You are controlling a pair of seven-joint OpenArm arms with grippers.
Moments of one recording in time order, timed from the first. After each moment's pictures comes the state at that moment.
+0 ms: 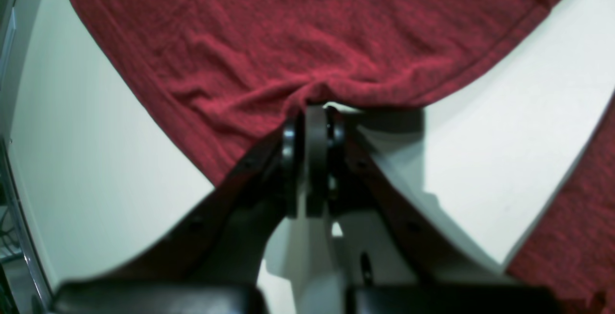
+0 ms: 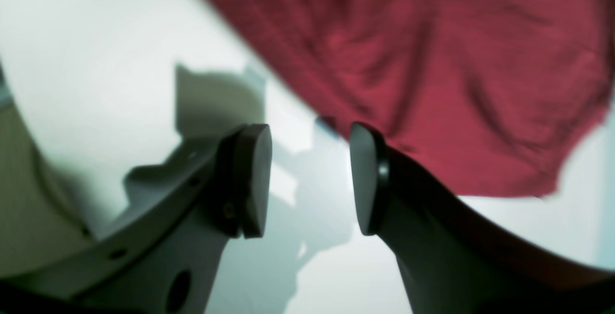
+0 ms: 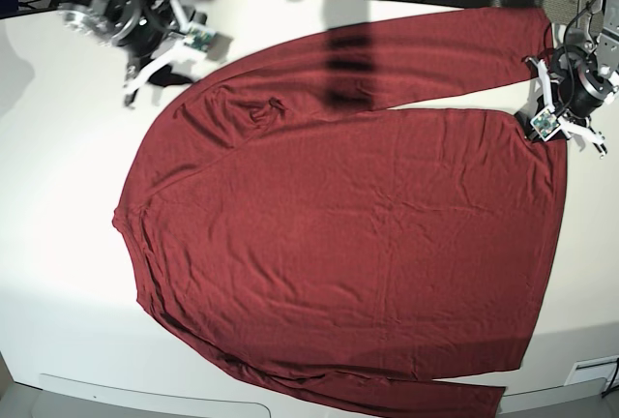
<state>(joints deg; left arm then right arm) 12.1 -33.9 3.5 72.6 21.1 -34.3 -4.0 -31.1 34.0 -6.7 106.6 -26.9 35.0 -17.4</state>
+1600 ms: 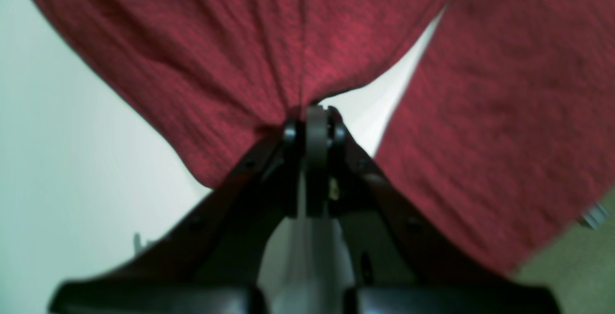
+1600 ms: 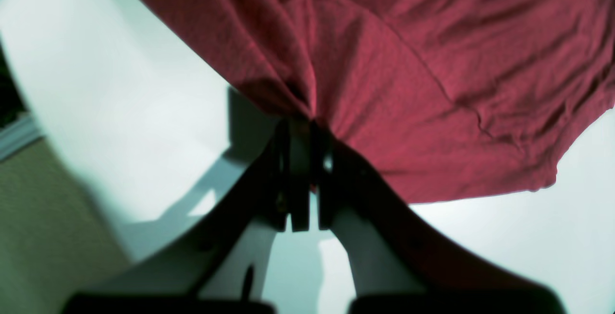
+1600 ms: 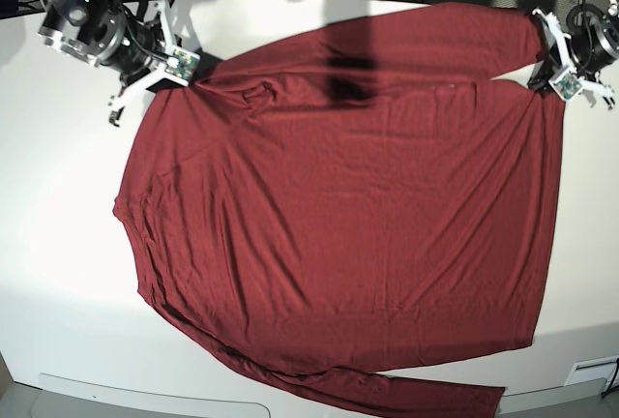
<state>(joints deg) 26.1 -42.0 3.1 80.9 -0.8 -36.9 1.6 -32.1 40.2 -2.9 112.4 -5.1 36.2 -25.0</state>
